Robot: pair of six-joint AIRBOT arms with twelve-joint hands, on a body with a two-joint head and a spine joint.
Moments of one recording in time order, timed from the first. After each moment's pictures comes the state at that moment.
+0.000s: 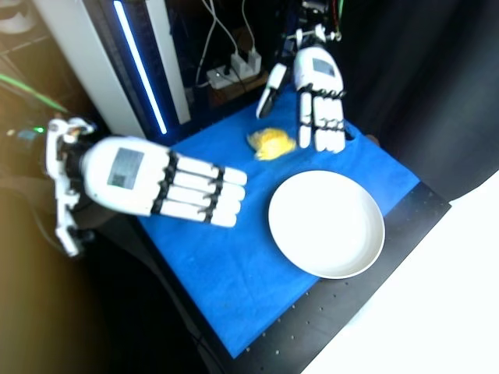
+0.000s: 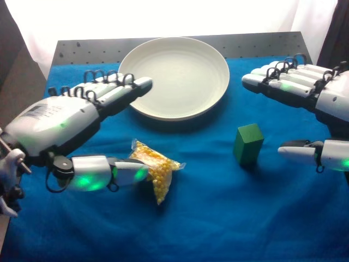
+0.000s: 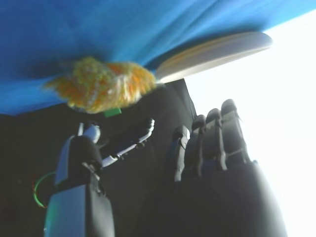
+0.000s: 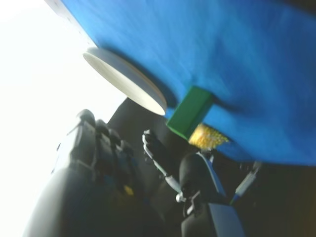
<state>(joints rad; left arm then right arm) 0.96 -0.93 0.91 -0.28 -0.89 1.21 -0.92 -0.90 1.05 -0.17 0.80 -0.59</state>
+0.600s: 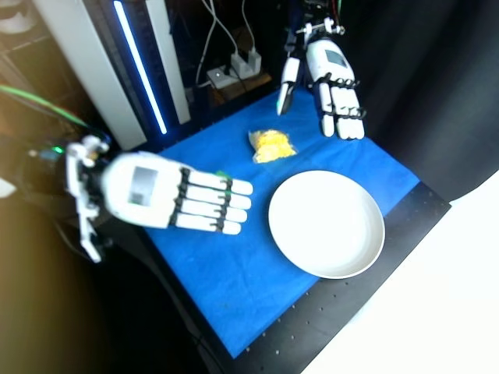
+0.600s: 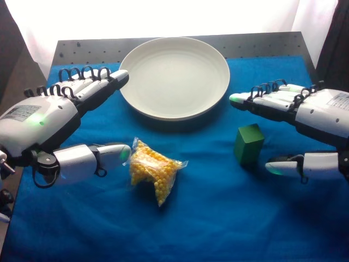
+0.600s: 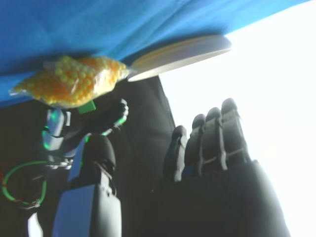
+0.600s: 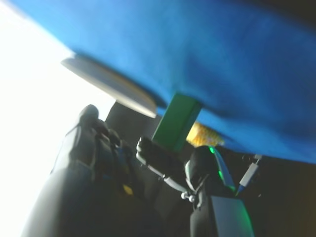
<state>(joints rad) 1.01 -0.92 0.90 -0.36 -0.99 1.21 -0.93 -1.02 1.16 -0.18 0.76 -0.50</state>
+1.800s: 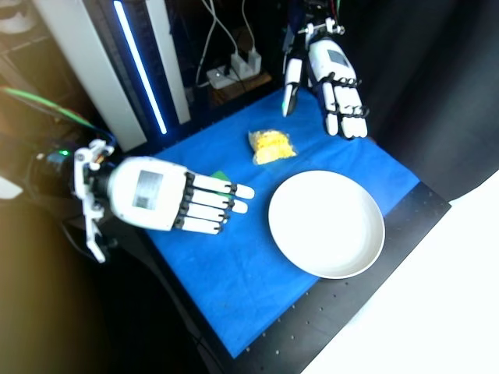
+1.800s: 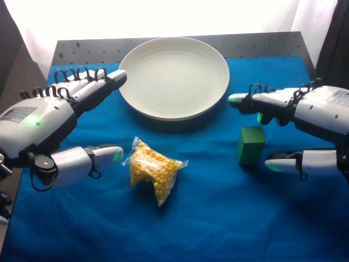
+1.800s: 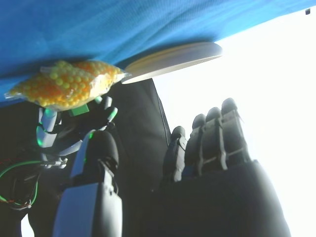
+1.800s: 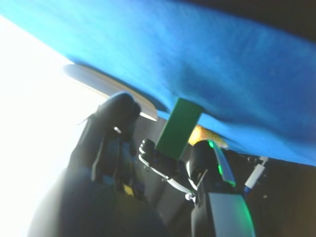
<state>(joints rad) 1.03 -0.92 0.89 -0.39 -1.01 1.21 -0.92 -1.02 1.15 -0.17 0.76 -0.50</state>
